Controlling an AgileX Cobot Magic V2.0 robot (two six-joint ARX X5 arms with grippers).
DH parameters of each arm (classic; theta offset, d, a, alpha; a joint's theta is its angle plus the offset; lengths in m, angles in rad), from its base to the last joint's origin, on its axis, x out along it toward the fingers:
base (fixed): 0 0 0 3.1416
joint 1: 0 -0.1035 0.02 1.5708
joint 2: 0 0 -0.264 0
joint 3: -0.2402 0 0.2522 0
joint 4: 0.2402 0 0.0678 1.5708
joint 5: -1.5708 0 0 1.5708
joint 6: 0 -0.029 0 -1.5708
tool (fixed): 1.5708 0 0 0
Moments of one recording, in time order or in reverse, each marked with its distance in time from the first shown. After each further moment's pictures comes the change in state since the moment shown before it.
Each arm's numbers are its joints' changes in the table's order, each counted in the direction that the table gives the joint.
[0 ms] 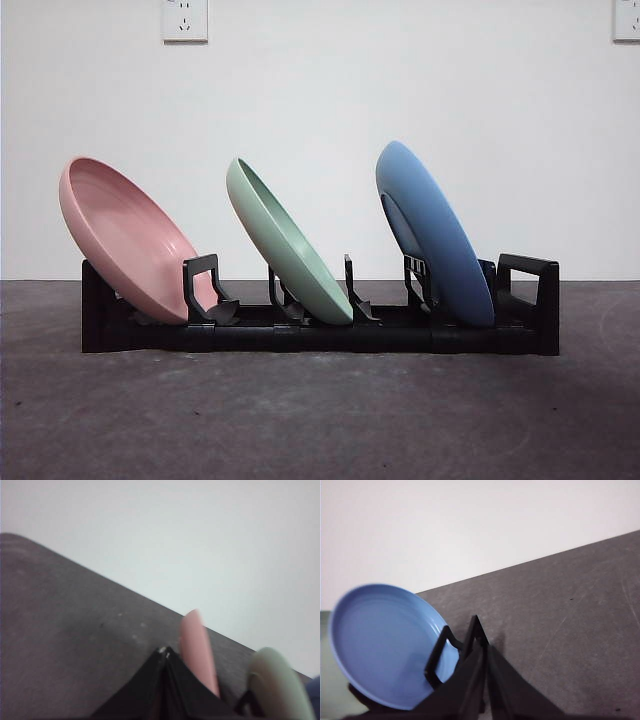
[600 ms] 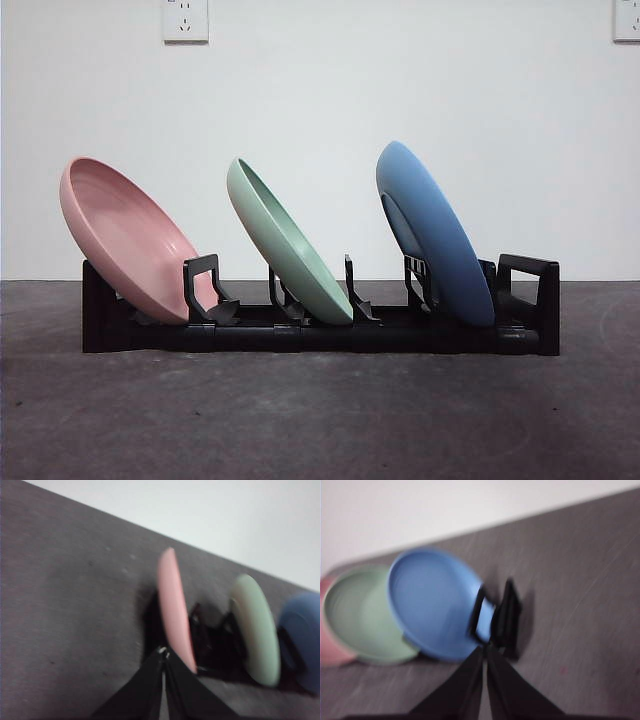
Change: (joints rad) left arm 0.000 0.253 -0.412 0.508 -0.172 -0.137; right arm 0.000 0.307 -0.446 0.446 0.172 0.057
